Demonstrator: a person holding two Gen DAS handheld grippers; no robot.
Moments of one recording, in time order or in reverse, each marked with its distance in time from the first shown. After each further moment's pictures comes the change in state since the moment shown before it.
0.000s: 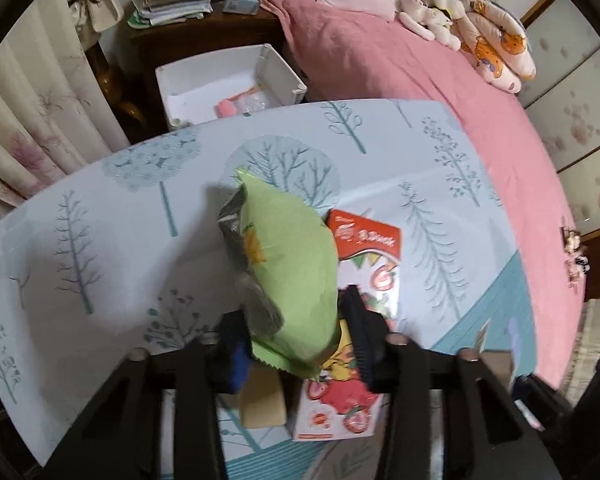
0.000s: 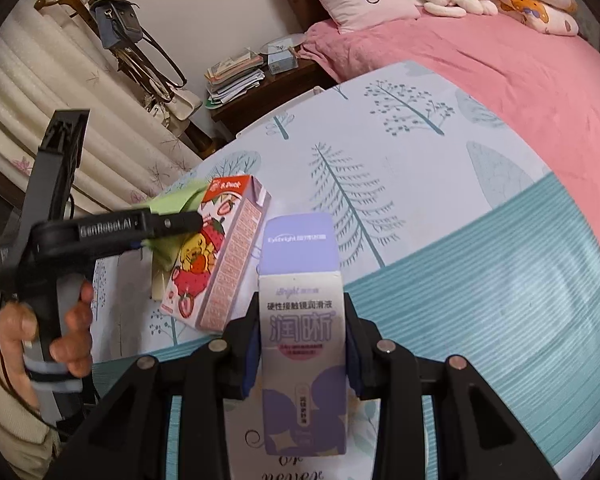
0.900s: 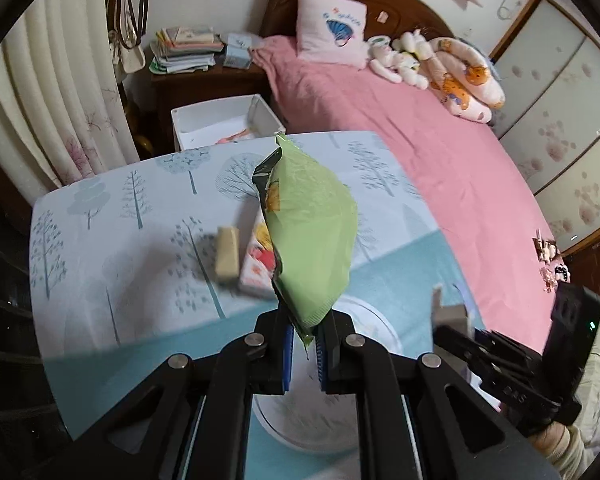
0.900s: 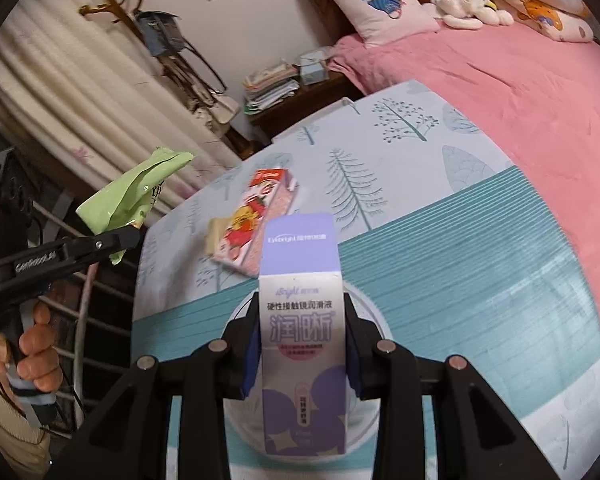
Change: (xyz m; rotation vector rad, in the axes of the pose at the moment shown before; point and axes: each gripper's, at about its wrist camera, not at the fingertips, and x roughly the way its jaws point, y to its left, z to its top) left arm -0.160 -0.056 -0.126 0.015 -0.203 -0.012; right arm -0.097 -0.016 -0.040 -0.066 -0.027 0.138
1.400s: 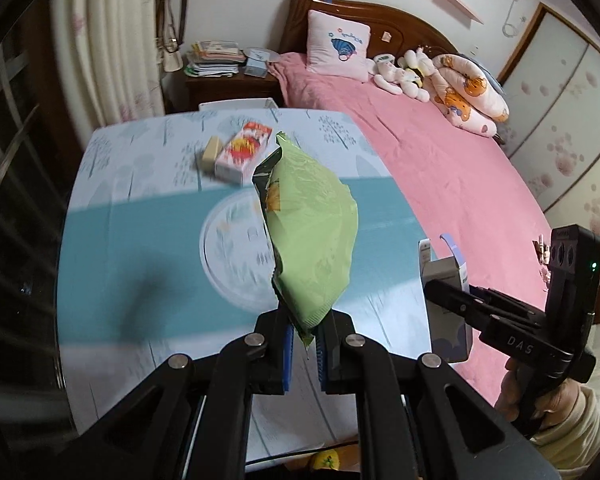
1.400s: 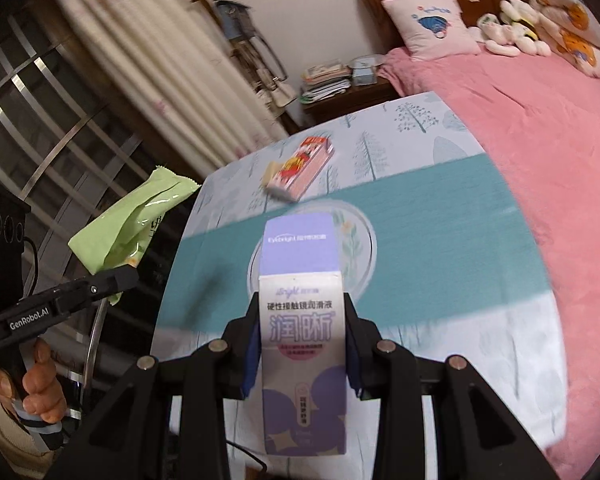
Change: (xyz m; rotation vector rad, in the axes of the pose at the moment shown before) left arm -0.108 -0.125 -0.207 -0.080 -0.107 0.108; right arm -0.132 -0.019 -0.101 -0.205 0.038 0.123
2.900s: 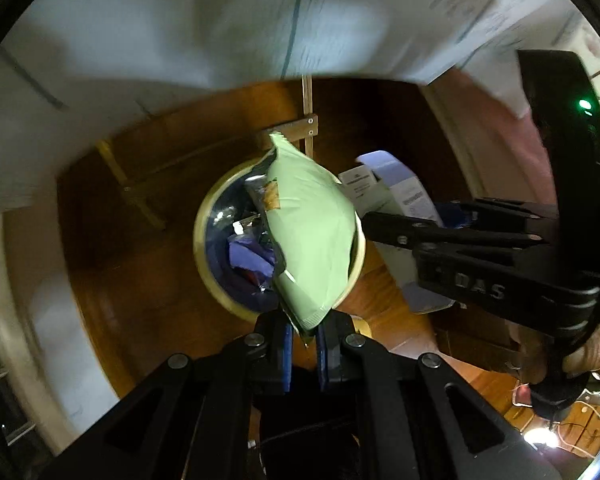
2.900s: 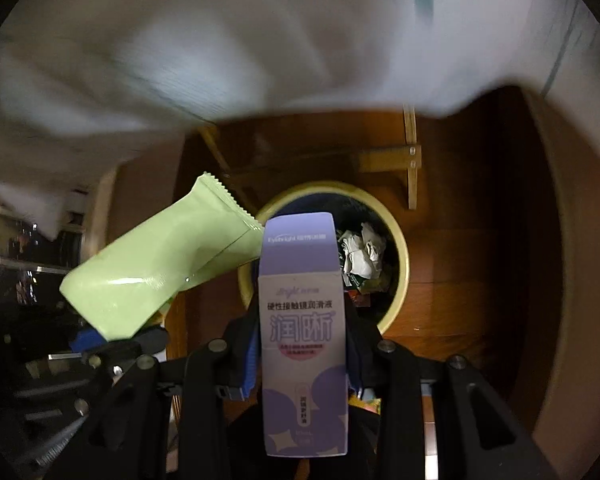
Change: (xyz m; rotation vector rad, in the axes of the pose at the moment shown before) left arm 0.267 -0.021 -0.402 0.101 0.464 0.048; right arm 0.205 -0.132 -0.362 0.056 0.461 -0.112
